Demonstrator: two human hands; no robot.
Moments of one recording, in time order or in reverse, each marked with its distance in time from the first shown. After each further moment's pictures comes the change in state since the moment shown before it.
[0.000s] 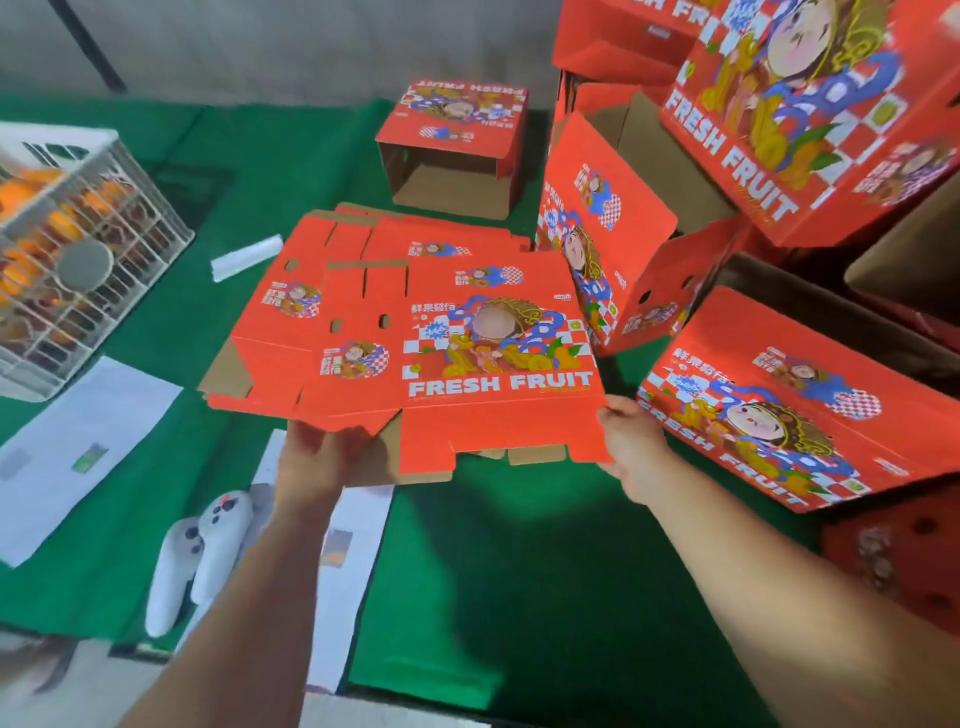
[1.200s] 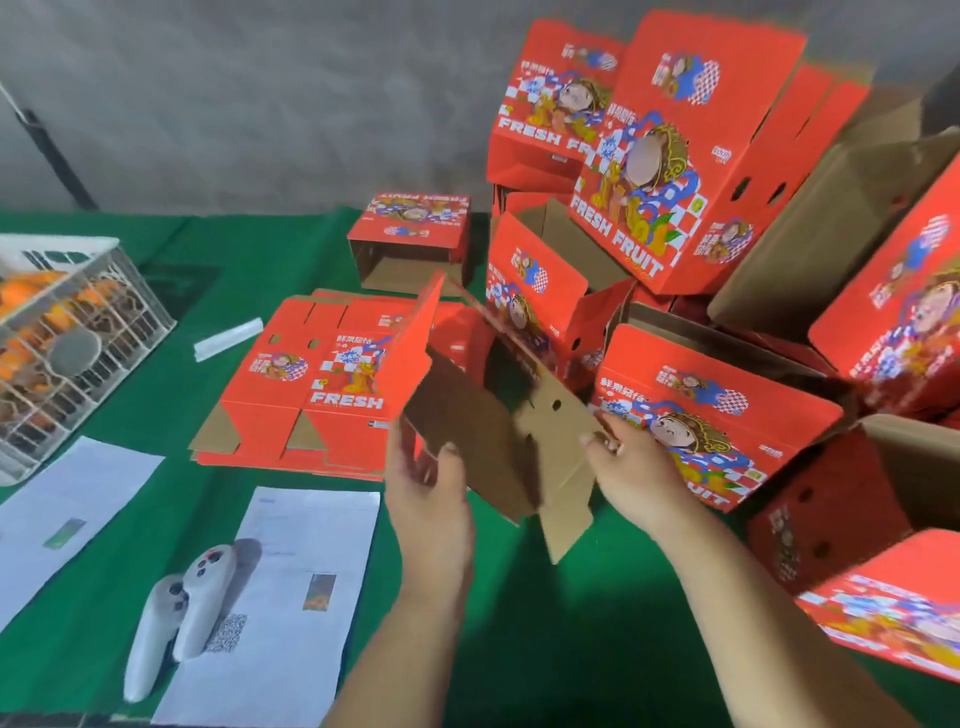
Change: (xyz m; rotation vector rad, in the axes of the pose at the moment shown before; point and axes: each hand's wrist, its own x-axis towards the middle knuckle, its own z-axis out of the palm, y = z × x) left_hand -0.184 0.107 0.047 -0.803 -0.079 0.344; right_hand -0.129 -0.011 -0.072 -0.529 0.097 -0.488
